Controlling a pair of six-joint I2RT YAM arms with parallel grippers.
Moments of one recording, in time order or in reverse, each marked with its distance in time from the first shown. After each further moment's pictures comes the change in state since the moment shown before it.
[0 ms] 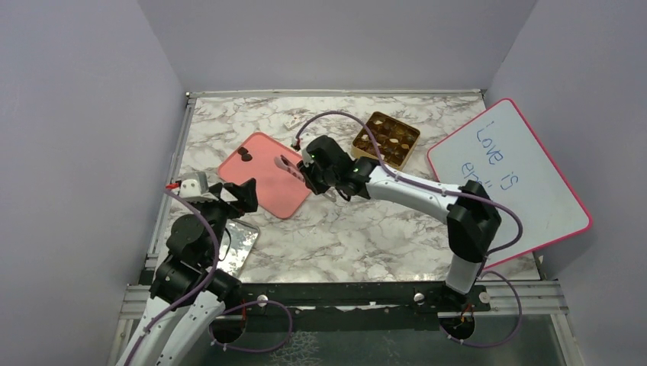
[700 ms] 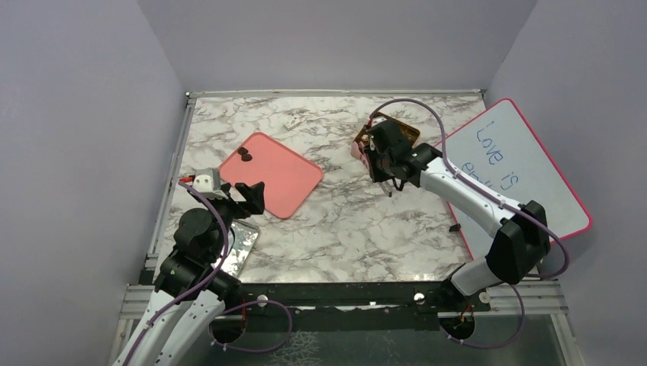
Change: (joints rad) left arm 0.000 0.089 -0.013 -0.001 0.097 0.043; right arm -0.282 -0.311 -0.179 -0.304 0.130 0.135
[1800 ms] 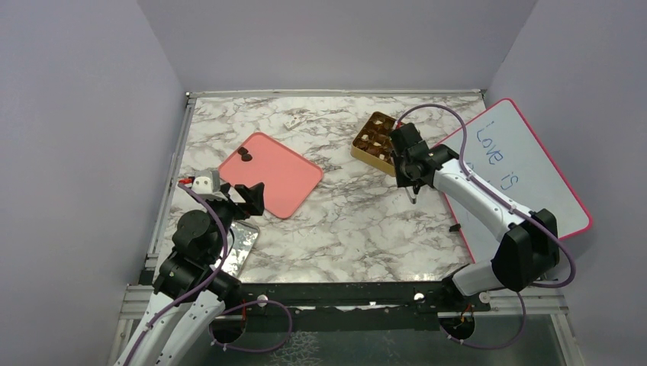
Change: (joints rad) left arm 0.000 -0.019 -0.004 0.001 0.011 0.015; right arm -0.153 -0.083 -0.078 -0.168 0.147 0.066
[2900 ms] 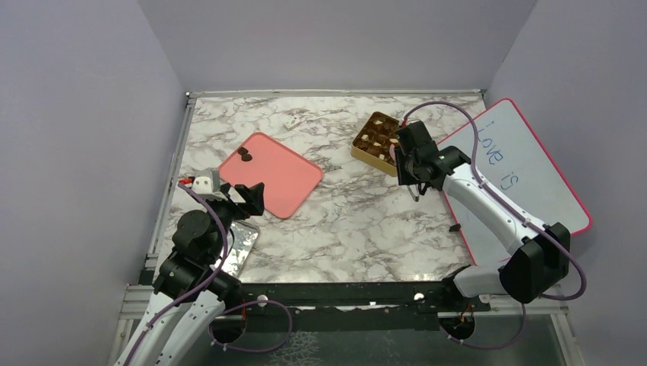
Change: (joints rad) left arm 0.000 0.000 0.000 0.000 0.000 0.000; right arm -0.006 -0.072 0.001 -0.007 -0.010 0.000
